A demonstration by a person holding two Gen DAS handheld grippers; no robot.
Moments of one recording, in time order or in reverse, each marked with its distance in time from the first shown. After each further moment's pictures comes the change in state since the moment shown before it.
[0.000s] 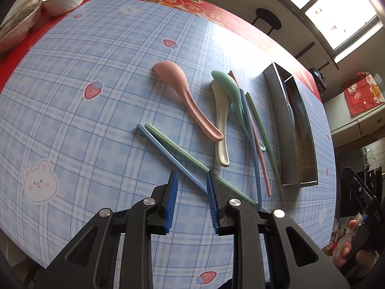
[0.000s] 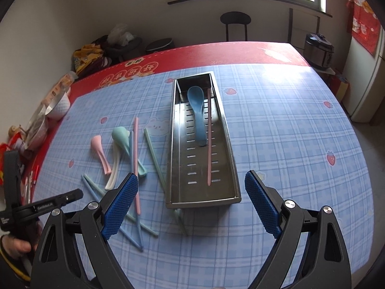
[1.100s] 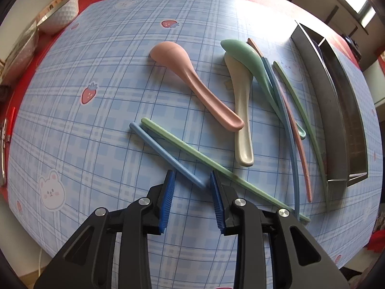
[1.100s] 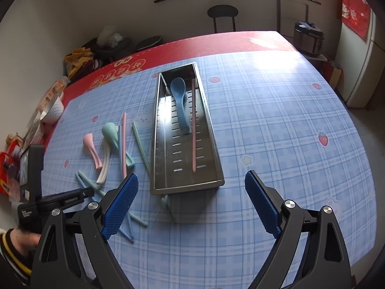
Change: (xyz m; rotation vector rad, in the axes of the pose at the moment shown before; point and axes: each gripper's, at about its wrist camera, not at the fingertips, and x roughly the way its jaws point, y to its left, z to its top) left arm 0.063 -0.058 0.012 0.130 0.095 0.329; right arm -0.004 -0.027 -0.015 0.071 0.012 -0.013
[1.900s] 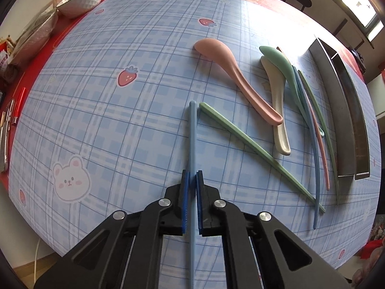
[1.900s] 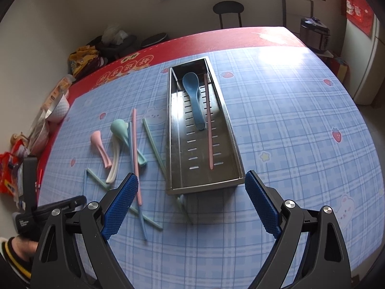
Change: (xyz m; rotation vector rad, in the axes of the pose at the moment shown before) left arm -0.010 0.072 -0.025 -0.081 -0.022 -0.020; right arm 0.013 0.018 -0.002 0.004 0.021 0.035
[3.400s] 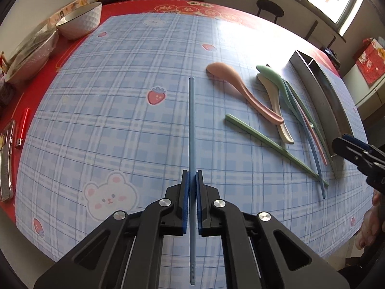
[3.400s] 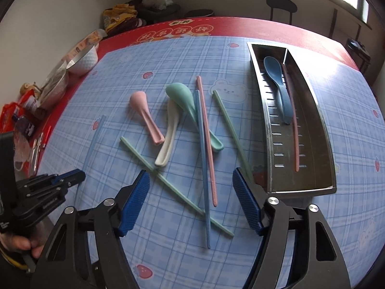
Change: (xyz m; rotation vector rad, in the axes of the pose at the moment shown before) left arm -0.028 0.076 -0.015 0.097 -0.145 -0.116; right arm 0.057 0.121 -0.014 -0.254 0.133 0.063
